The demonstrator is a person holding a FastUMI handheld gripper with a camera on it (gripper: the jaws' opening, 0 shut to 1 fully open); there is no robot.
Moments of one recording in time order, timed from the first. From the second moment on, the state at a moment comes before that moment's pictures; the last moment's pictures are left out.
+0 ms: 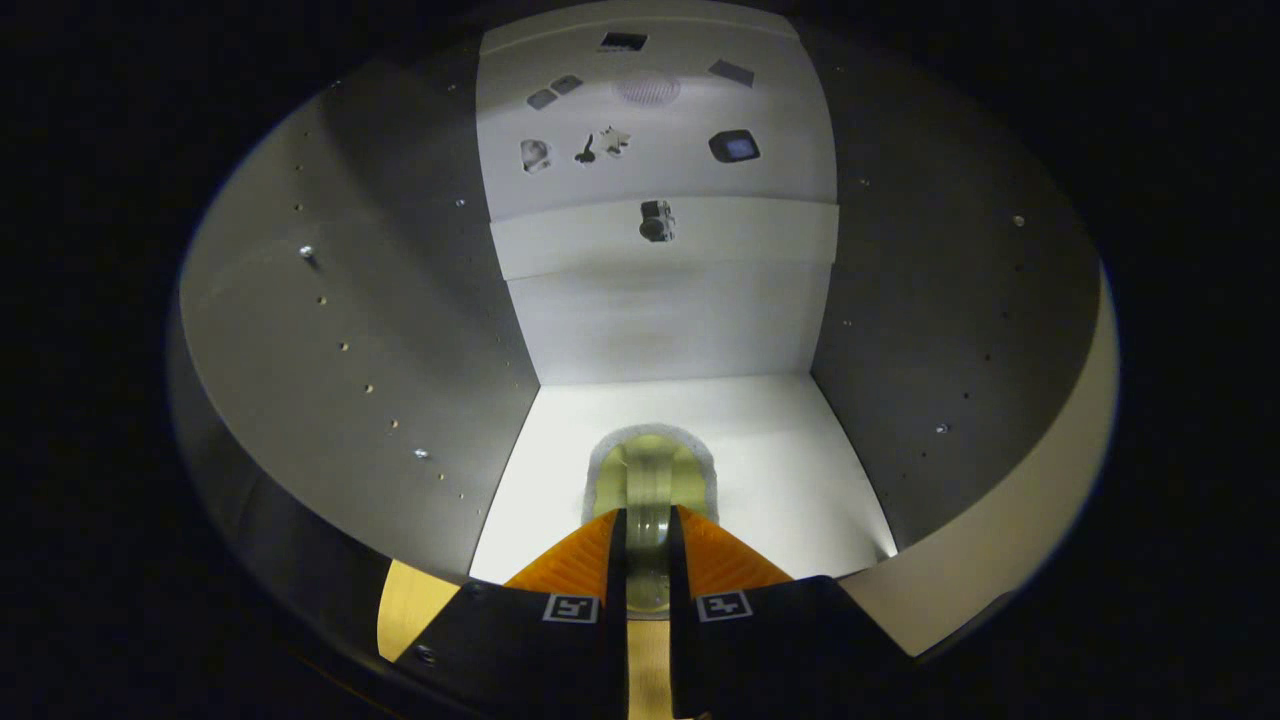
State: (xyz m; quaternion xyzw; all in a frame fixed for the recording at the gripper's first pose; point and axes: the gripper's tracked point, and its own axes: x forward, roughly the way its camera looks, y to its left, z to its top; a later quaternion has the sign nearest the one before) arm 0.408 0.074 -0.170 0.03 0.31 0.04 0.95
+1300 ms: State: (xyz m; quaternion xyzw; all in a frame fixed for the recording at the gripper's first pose) arm 0.446 0.029 -0.165 0.02 0.26 -0.03 0.96
